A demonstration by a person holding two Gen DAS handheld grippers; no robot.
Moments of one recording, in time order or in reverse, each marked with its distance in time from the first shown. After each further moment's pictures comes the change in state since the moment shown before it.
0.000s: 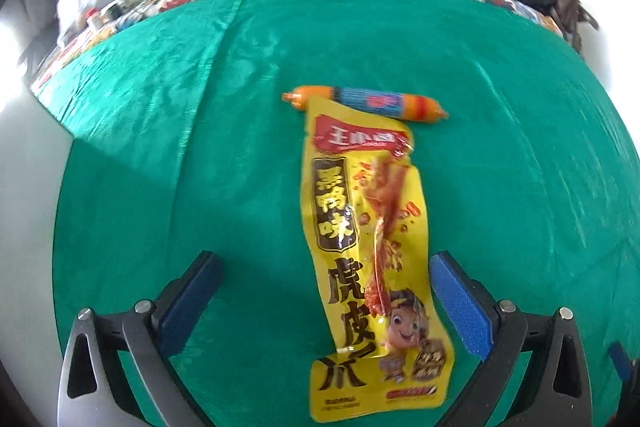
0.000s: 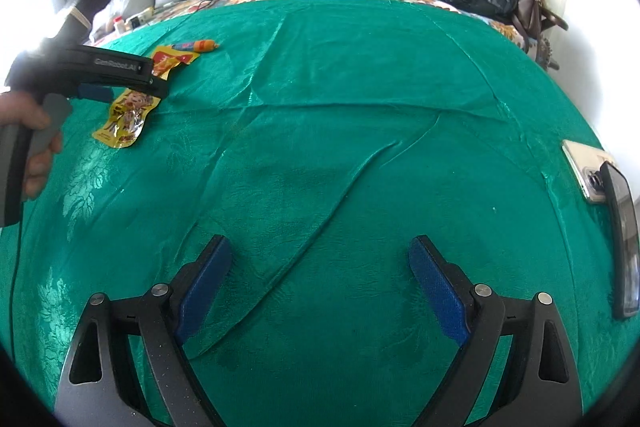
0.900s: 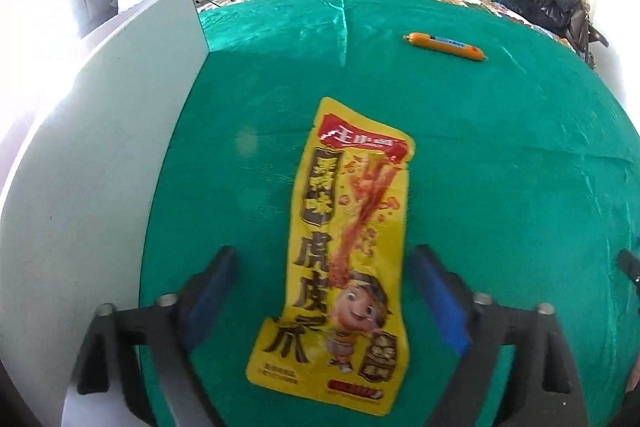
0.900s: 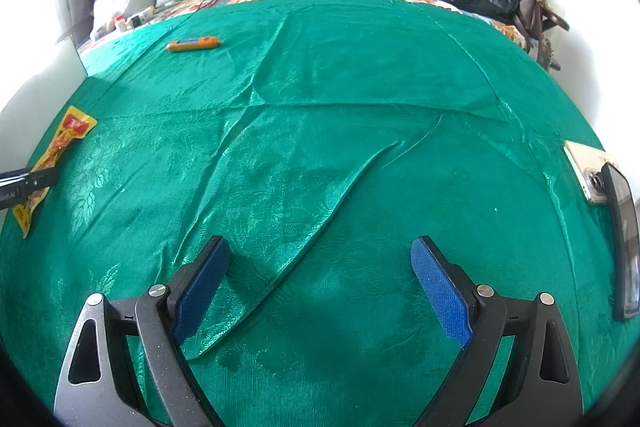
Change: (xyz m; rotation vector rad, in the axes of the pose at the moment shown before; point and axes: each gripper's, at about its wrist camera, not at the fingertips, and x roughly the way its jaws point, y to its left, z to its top) left arm -0.064 0.086 -0.146 -0.053 -0.139 0.077; right arm -0.001 0.002 -0.002 -0.004 0.003 0.004
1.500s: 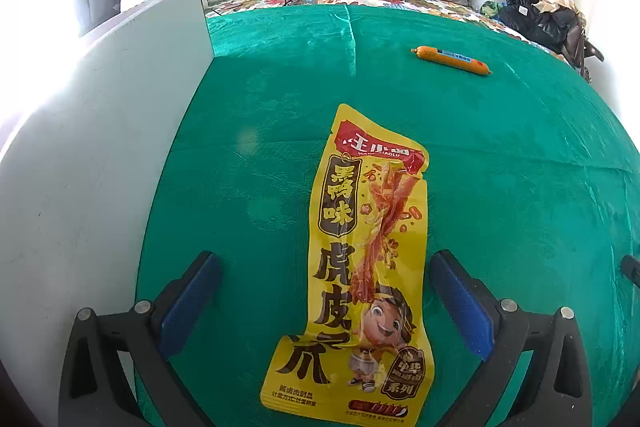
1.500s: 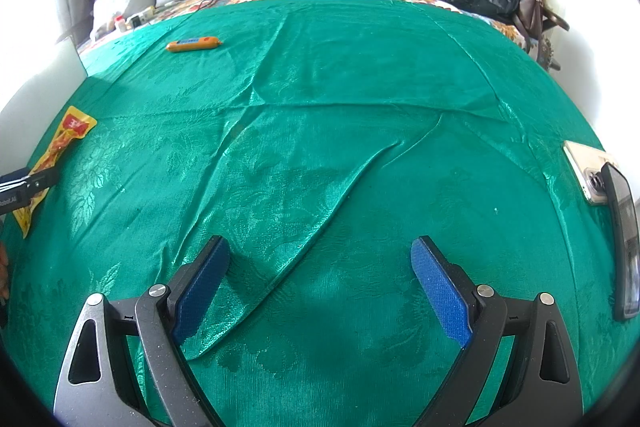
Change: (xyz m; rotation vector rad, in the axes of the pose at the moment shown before) left arm 0.010 0.010 0.002 -0.016 -0.055 -0.024; right arm -0.001 0.000 0.000 0.000 0.000 0.001
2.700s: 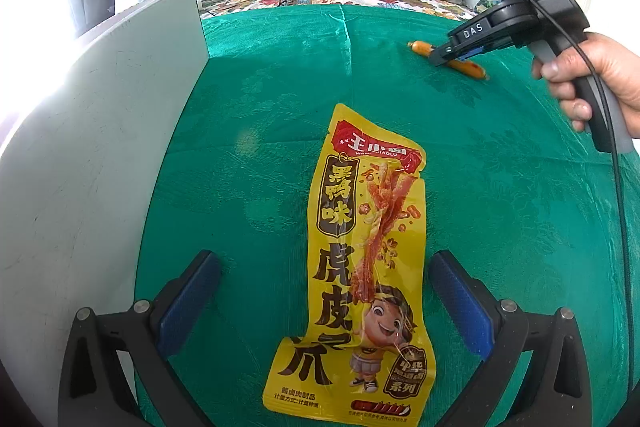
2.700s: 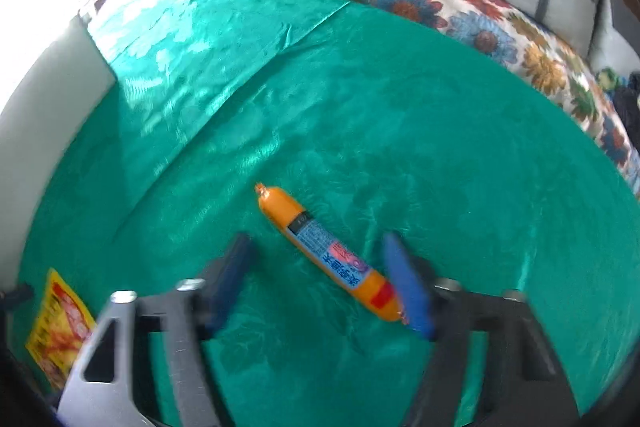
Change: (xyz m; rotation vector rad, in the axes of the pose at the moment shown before) left arm 0.000 0.001 0.000 0.014 -0.003 -0.016; right arm 0.161 0.152 0.229 -0.405 0.186 0.256
